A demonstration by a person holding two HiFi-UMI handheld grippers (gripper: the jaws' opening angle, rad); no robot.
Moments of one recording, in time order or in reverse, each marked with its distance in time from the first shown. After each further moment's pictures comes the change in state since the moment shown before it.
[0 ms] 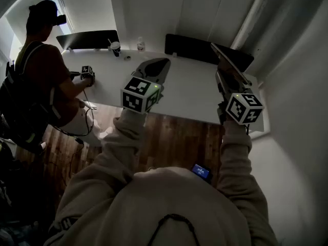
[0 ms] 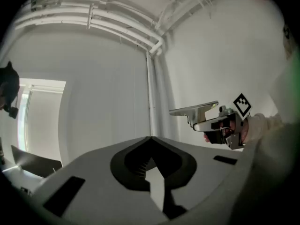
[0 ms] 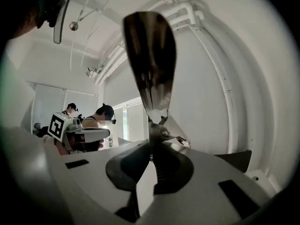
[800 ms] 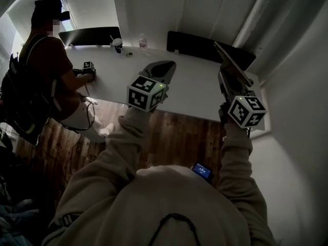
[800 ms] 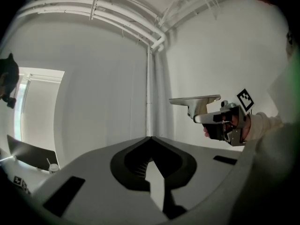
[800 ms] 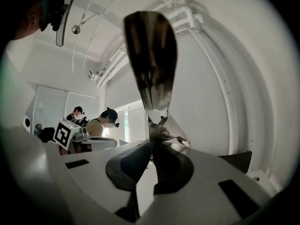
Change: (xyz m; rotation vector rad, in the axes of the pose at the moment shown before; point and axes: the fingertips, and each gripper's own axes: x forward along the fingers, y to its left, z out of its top) left arm -0.003 -0.025 -0.023 -0.063 0.044 -0.043; right arm -0.027 0.017 0.006 0.002 -0.032 0.017
